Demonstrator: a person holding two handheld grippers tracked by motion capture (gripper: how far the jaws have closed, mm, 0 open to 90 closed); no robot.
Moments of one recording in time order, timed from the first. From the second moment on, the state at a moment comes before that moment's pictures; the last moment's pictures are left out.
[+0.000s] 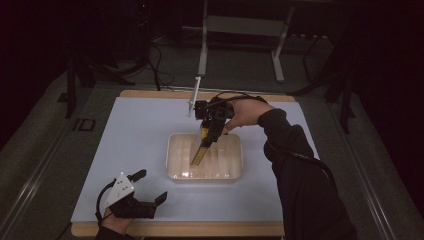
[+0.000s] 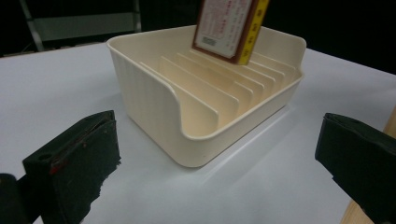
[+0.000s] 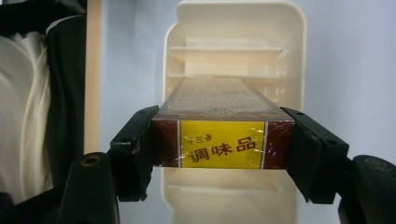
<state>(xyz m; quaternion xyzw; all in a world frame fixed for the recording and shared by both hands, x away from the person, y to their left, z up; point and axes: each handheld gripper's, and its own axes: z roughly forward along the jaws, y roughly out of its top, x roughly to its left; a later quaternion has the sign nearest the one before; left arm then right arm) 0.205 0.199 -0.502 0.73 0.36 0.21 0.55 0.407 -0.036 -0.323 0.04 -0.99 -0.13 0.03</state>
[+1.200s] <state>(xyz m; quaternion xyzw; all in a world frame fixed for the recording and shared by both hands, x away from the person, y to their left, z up) 0.205 0.198 -0.502 0.73 0.35 0.21 0.55 0.417 -0.010 -0.375 0.03 -0.99 -0.09 0.05</state>
